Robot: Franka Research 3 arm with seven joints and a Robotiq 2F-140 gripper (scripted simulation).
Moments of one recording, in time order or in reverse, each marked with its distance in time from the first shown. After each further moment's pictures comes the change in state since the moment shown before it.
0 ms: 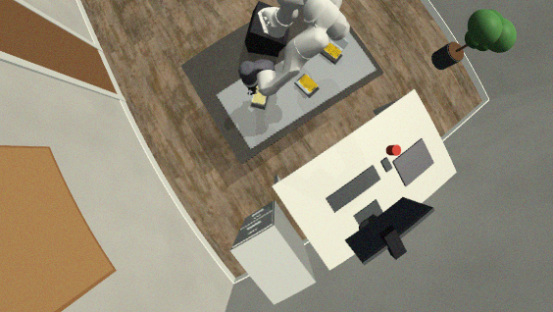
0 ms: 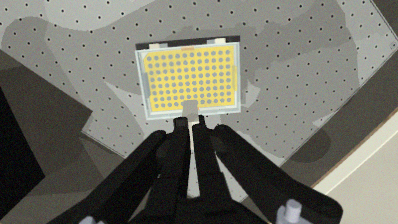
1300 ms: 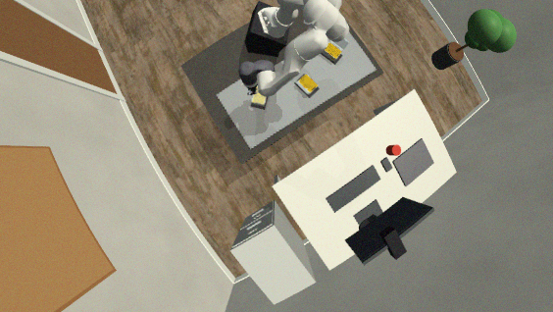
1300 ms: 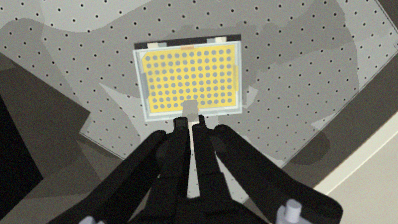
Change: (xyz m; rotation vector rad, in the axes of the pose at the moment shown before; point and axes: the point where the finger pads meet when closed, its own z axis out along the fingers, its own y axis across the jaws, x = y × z) arm -0.001 0.000 0.007 0.000 -0.001 0.003
